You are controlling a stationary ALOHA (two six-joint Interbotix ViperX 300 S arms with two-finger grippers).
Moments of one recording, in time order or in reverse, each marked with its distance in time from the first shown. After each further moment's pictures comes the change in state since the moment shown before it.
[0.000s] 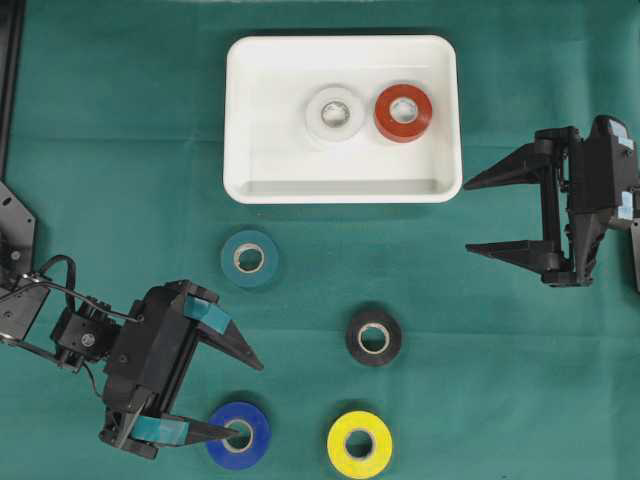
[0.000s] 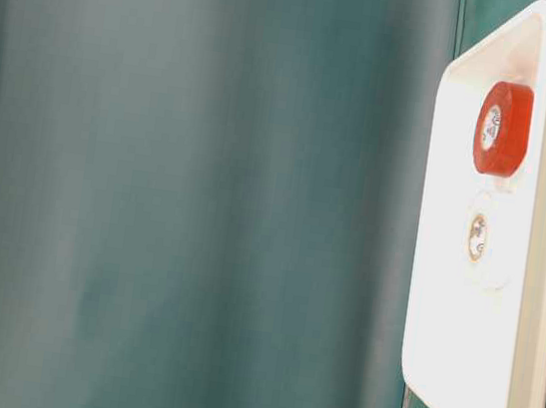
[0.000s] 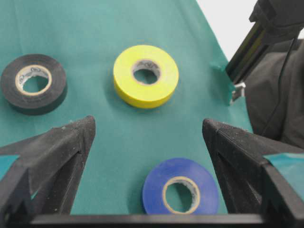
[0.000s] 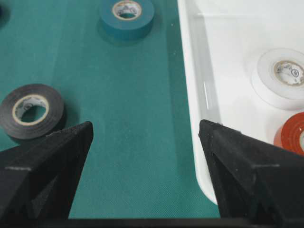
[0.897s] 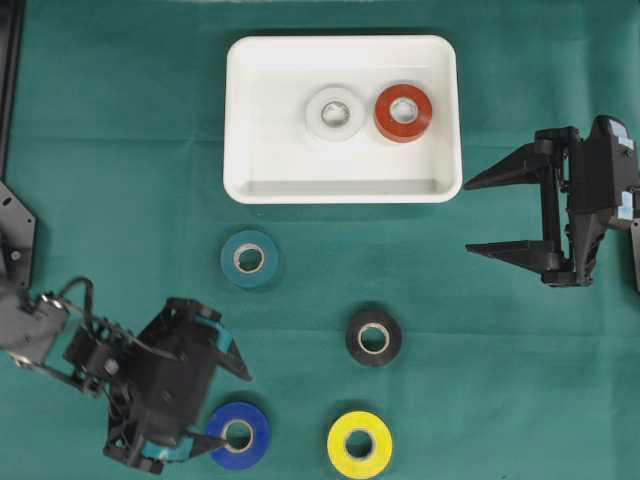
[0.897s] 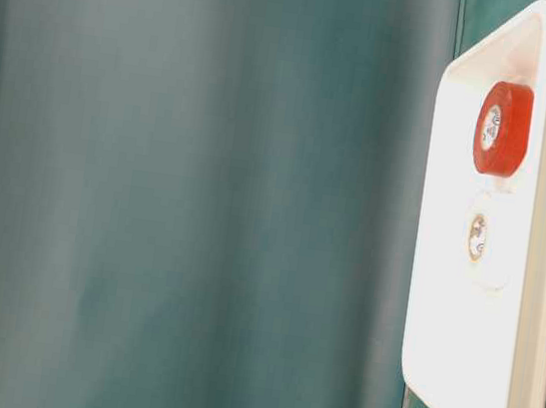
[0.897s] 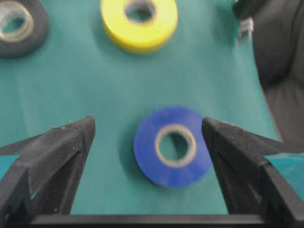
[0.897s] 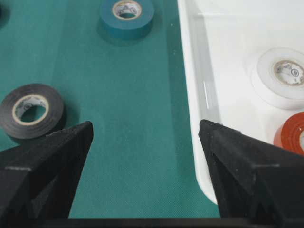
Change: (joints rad) left arm -0.043 0.084 -0.103 0.000 0.295 -0.009; right arm 0.000 0.000 0.000 0.000 0.002 0.000
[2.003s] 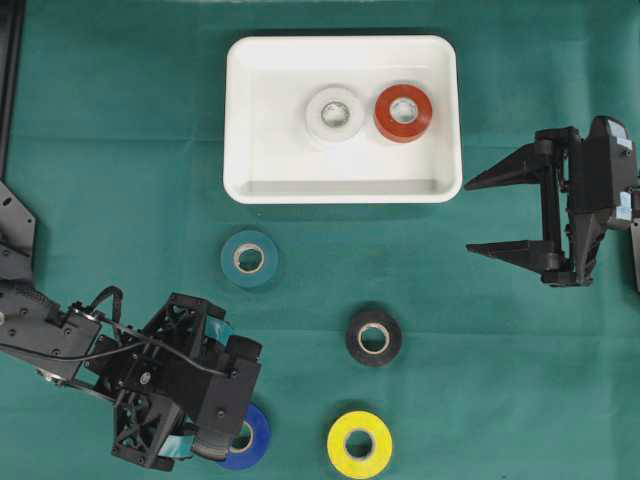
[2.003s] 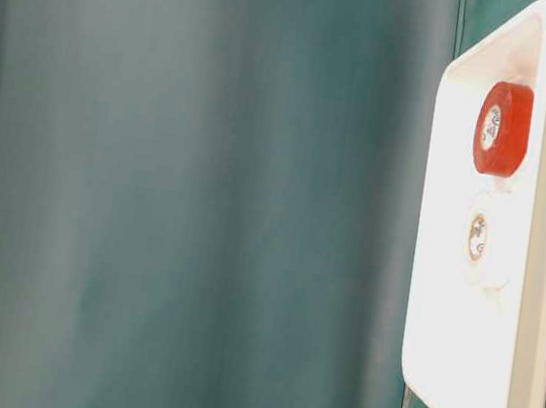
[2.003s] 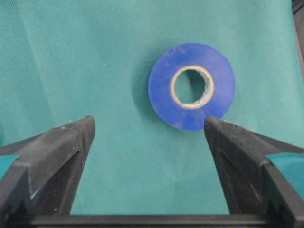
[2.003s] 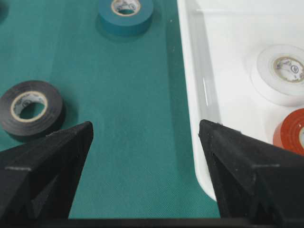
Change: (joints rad) left arm 0.021 0.054 -0.156 0.006 0.367 0.000; right arm 0.000 0.000 0.002 0.000 0.009 -0.002
